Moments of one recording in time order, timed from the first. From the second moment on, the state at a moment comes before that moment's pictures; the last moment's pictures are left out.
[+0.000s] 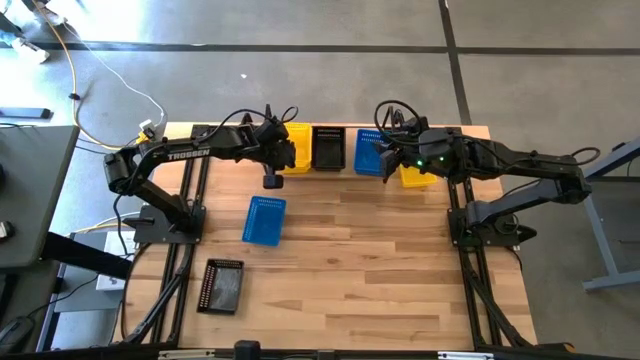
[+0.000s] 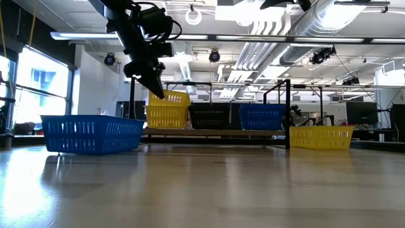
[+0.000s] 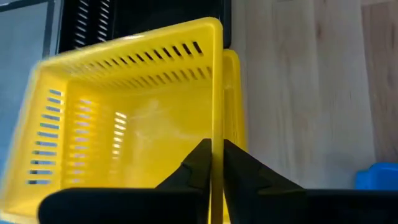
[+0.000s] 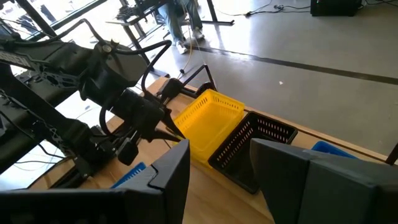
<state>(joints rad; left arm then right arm) 0.59 1.49 1.07 -0.58 -0.02 0.54 -0.05 1.14 1.30 -0.59 0.55 0.62</state>
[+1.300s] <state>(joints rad) 0.25 1.10 1.07 -0.94 -0.06 -0.29 -0.05 1.14 1.30 -0.61 0.54 0.65</state>
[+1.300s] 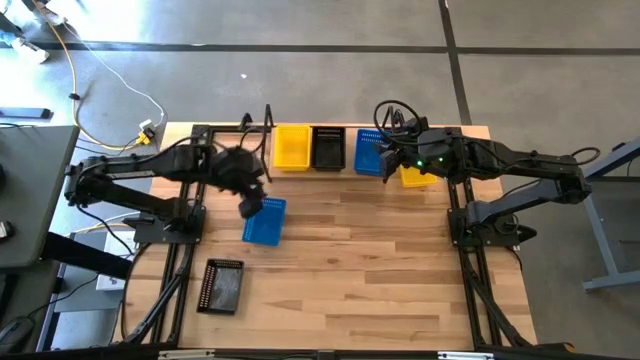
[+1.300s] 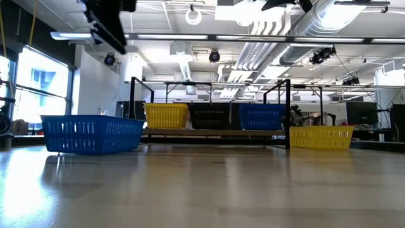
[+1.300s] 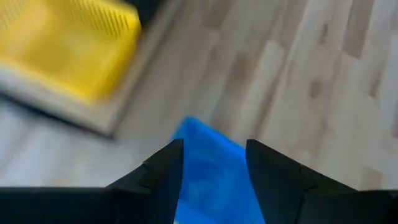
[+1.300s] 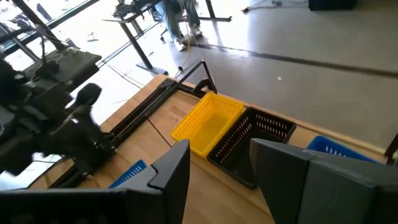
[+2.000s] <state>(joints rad) -0.34 1.05 1.01 -1.32 -0.04 -1.28 -0.05 1.14 1.30 -0.73 0.44 0.74</state>
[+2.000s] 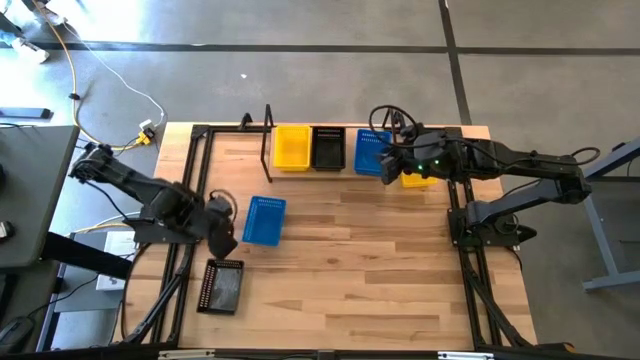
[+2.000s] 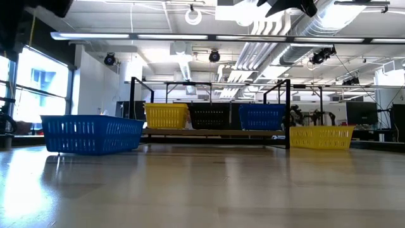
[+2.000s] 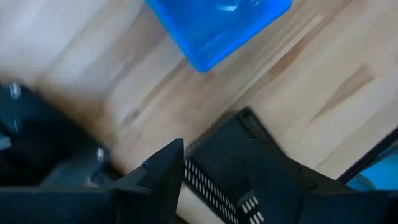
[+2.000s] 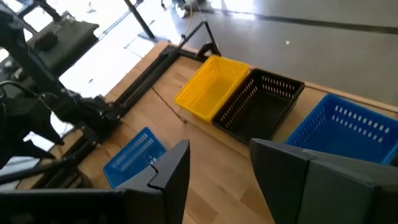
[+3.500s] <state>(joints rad) -0.78 1.24 0.62 -0.84 0.03 -2.30 -0.05 1.14 1.29 -0.78 0.28 0.67</state>
